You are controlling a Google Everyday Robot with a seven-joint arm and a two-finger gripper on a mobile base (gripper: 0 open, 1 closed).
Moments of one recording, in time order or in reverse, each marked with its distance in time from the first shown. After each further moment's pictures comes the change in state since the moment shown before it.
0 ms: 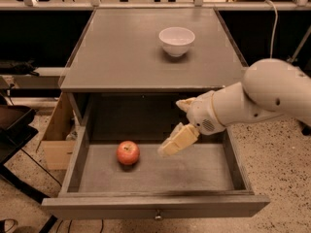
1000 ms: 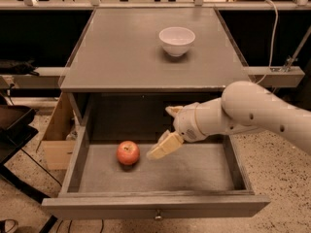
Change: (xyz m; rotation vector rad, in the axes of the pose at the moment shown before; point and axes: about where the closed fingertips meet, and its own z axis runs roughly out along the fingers) arm 0.017 -0.017 0.060 0.026 -0.053 -0.017
